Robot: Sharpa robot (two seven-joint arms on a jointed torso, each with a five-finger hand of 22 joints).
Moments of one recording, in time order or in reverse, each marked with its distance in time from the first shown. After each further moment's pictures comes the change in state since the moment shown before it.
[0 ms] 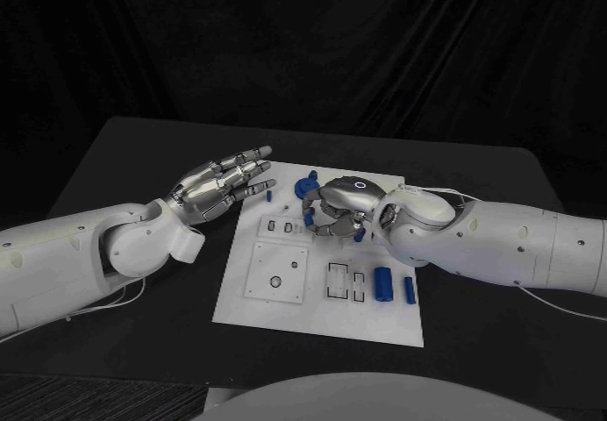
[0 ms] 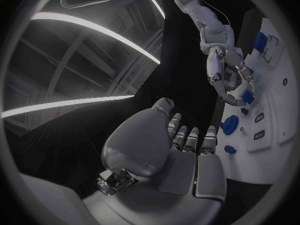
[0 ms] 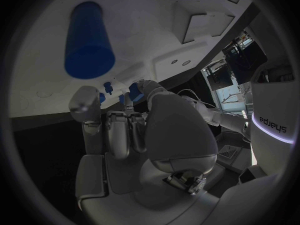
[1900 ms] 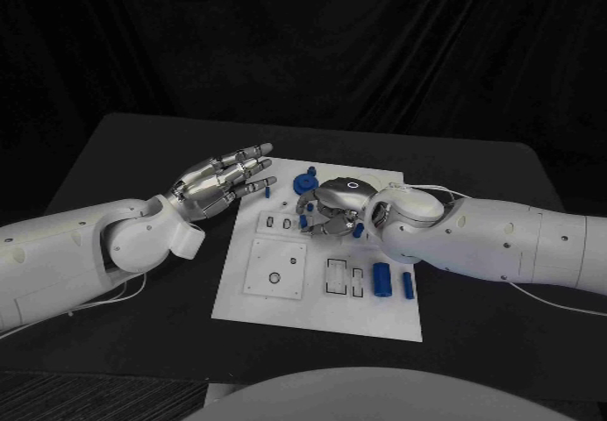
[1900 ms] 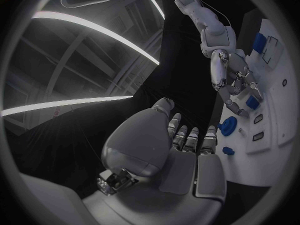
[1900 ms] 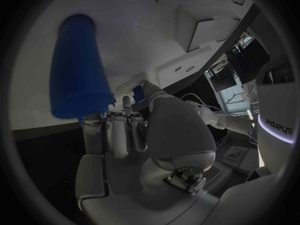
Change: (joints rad) left arm -0.002 0.014 0.000 -0.018 0.000 0.015 -0.011; left_hand 0.000 0.000 0.008 -0.003 0.000 0.000 0.000 0.000 0.000 0.004 0.004 0.004 0.001 0.000 0.000 0.000 0.000 0.000 0.000 0.000 0.000 0.000; right arm -0.015 0.035 0.003 -0.031 0.002 0.056 -0.052; right_hand -0.061 -0.018 -0.062 -0.035 -0.406 -0.105 0.018 -0.227 -0.136 0.000 0.014 0.000 0.000 0.002 0.016 -0.013 0.000 0.016 -0.007 0.014 -0.084 -0.001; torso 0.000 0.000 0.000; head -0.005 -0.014
